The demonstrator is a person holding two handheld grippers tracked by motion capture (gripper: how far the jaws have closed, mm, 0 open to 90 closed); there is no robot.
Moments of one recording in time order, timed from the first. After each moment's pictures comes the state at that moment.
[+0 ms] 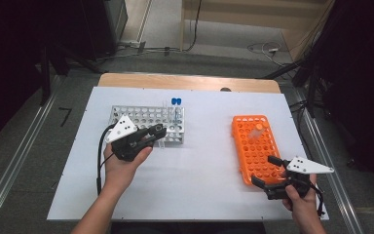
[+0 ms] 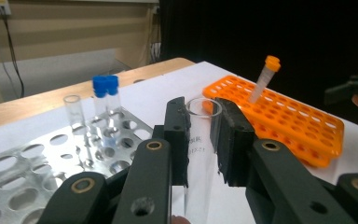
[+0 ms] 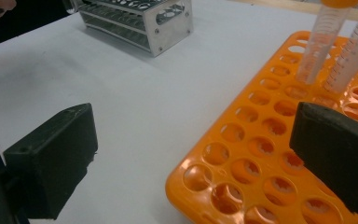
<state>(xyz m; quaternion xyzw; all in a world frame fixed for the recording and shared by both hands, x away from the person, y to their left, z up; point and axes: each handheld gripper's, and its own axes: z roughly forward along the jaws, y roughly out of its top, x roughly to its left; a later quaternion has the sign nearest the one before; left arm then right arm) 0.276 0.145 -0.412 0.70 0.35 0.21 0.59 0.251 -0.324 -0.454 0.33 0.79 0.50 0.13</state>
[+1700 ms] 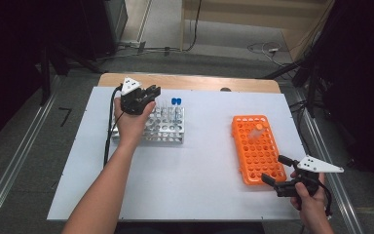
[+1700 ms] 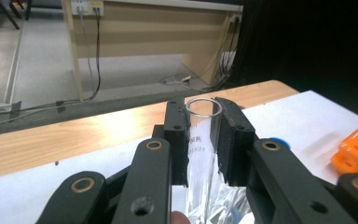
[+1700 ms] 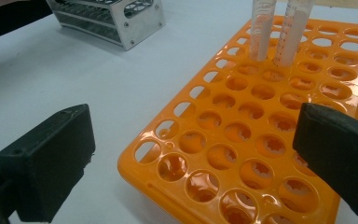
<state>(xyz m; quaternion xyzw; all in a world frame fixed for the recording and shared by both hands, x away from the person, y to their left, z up) 0.406 0.153 -0.422 0.65 0.45 0.28 0.55 0.260 -0.352 -0.464 0.36 0.78 0.50 0.14</state>
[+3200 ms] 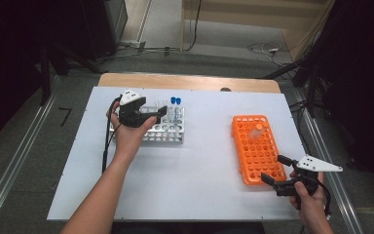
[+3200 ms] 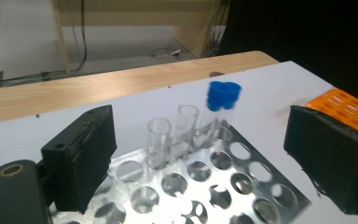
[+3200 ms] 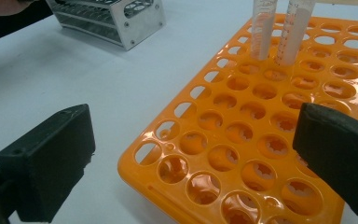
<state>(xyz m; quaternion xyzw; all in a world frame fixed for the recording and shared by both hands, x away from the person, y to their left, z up) 0.360 0.151 -0.423 0.67 0.46 0.23 0.53 0.262 -0.350 -0.465 0.36 0.78 0.50 0.14</state>
